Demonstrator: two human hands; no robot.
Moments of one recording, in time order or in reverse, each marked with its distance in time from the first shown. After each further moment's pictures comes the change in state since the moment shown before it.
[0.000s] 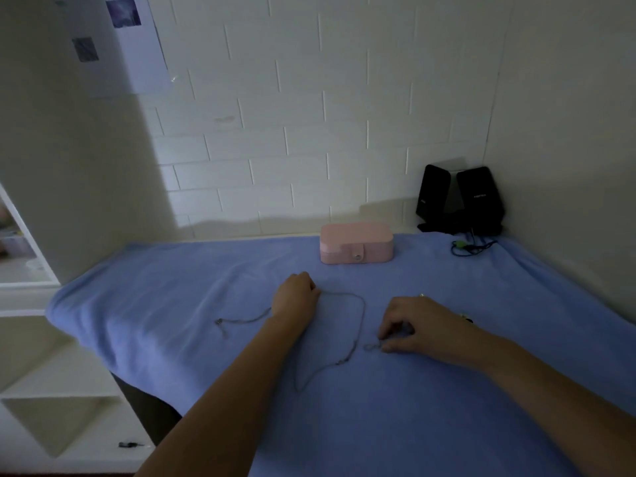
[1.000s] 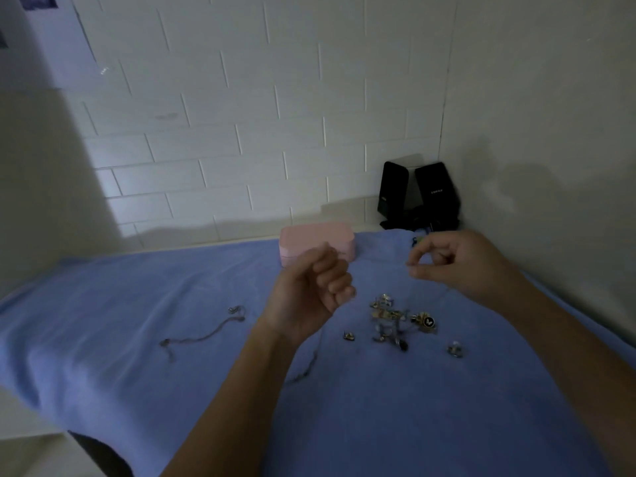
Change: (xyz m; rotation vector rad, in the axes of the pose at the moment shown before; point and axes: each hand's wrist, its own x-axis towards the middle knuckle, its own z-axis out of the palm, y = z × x) left_hand -0.039 0.091 -0.035 -1.937 -0.794 0.269; right_hand -0.035 0.016 -0.085 0.268 0.562 0.156
